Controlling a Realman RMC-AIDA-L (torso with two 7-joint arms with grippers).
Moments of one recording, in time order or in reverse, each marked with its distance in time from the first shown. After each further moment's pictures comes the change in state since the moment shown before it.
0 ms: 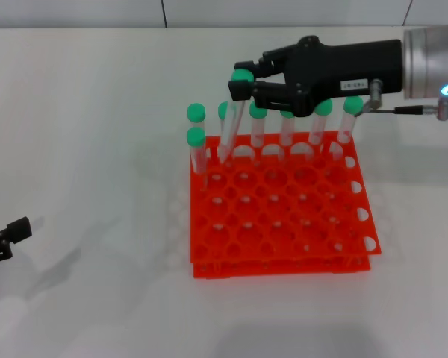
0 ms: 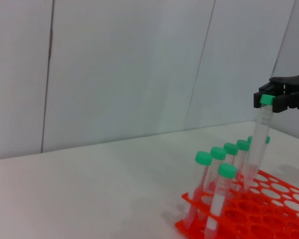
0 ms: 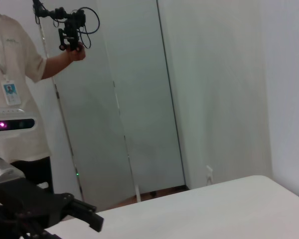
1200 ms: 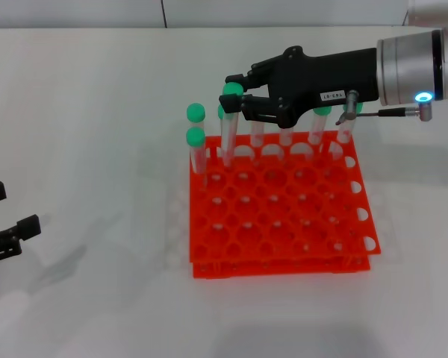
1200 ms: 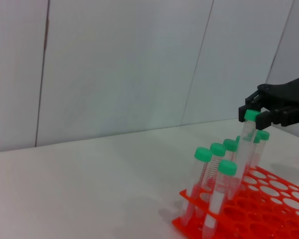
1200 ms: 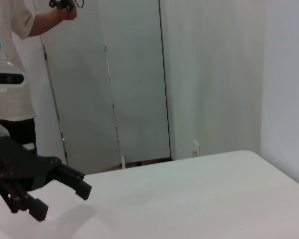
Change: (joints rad) left arm -0.038 0.000 -0.007 -0.029 0.037 -0.006 -0.009; right arm 0.023 0.007 -0.076 0.001 -0.056 0.108 -0.032
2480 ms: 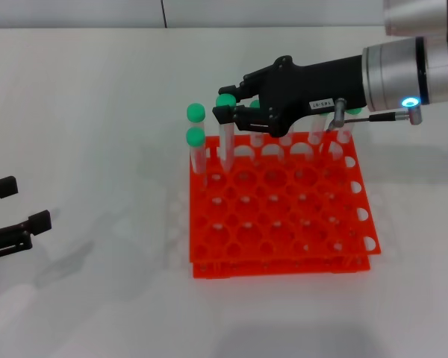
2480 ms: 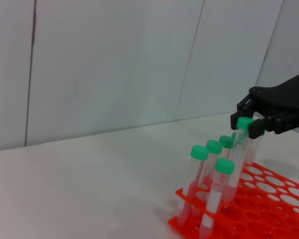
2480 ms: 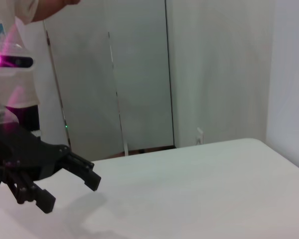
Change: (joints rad) left arm -0.043 0.002 0.000 -0.013 0.035 -0.002 0.000; right arm 0.021 0.004 -0.037 0.019 -0.013 0.030 0.007
